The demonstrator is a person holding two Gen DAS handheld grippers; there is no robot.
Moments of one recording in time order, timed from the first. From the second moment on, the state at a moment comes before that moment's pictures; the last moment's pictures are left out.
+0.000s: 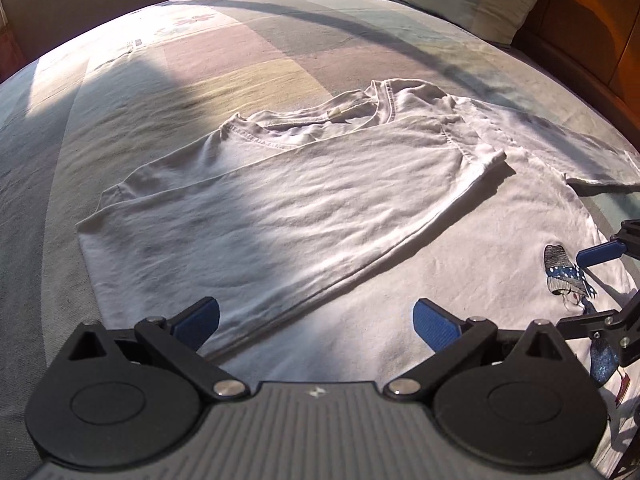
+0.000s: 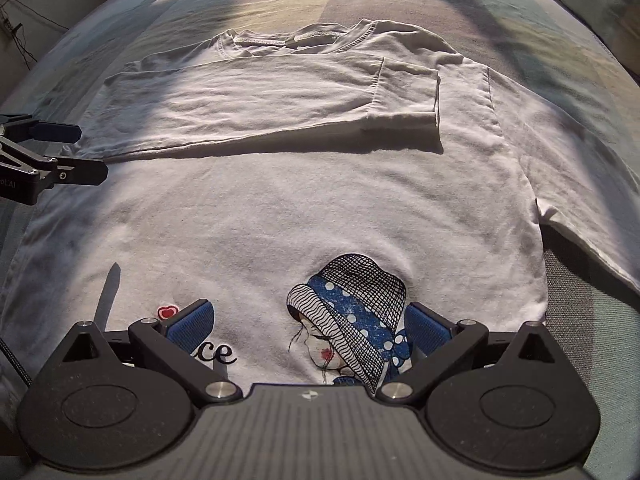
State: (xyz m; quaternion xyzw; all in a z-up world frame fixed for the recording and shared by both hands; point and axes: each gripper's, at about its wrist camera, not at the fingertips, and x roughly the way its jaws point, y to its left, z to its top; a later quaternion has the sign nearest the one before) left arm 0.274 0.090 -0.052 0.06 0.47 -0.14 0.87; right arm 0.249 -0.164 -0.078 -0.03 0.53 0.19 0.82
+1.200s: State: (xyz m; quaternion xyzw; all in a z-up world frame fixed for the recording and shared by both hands) left arm 0.313 -0.211 -0.035 0.15 0.36 -0.34 0.86; right arm 0.234 -0.556 -0.097 0.34 0.31 -0.12 0.88
